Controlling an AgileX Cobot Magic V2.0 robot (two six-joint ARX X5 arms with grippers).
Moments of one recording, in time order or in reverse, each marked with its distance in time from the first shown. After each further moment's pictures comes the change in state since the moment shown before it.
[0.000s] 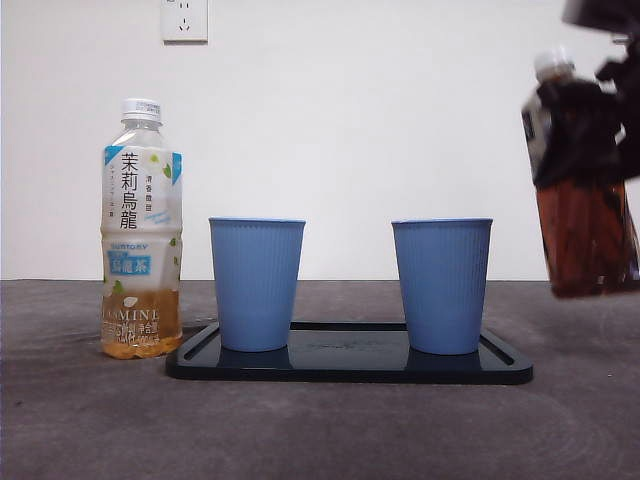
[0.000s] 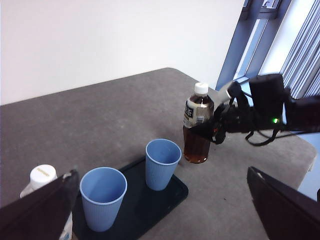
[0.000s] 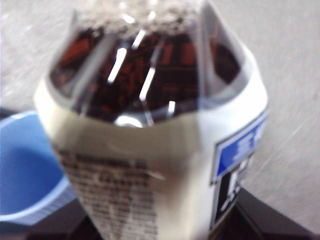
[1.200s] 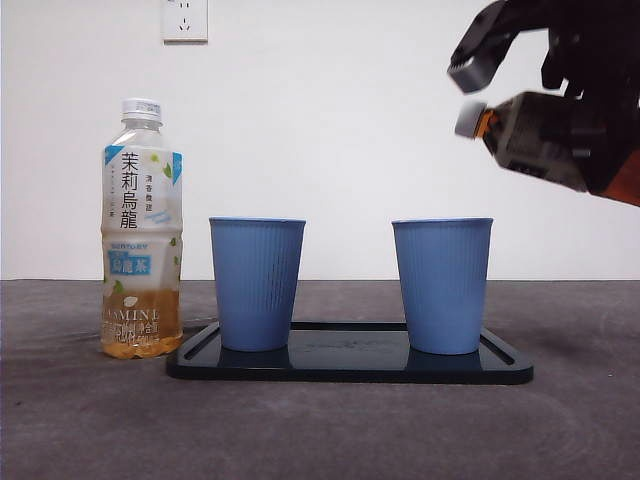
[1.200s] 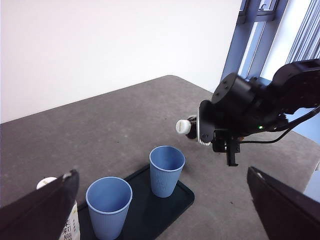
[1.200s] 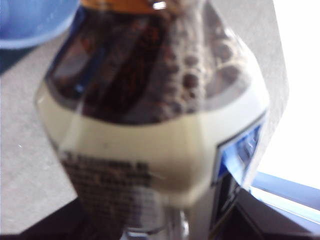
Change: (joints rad) left arm 0.000 -0.010 0.000 0.018 0.000 0.040; right arm 0.387 0.243 0.391 -0.715 0.803 -0.461
